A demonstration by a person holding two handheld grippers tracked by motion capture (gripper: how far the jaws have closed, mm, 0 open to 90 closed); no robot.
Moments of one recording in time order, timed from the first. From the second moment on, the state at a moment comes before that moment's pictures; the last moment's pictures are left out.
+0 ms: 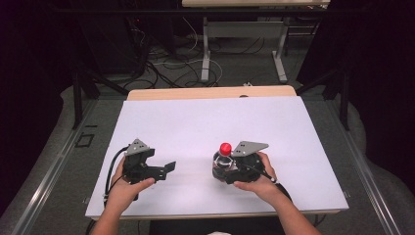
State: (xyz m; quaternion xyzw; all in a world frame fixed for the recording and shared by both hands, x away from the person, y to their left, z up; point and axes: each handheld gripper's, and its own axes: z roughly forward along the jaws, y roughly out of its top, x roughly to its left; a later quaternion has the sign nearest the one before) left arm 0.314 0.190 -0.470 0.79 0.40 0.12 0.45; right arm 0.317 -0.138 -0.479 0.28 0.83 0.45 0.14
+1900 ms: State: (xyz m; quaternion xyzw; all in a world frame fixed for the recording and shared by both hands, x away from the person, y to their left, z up) left arm 0.319 0.072 -0.403 0.84 0.26 0.04 0.48; right arm 0.312 -0.131 -0.482 0.26 0.85 0.44 0.12
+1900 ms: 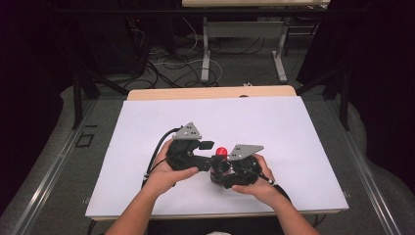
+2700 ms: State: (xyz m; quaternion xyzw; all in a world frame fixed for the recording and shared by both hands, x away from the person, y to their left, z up) left arm 0.322 0.062 -0.402 0.85 0.25 0.04 0.47; right arm 0.309 -0.128 -0.482 0.25 0.85 0.45 0.12
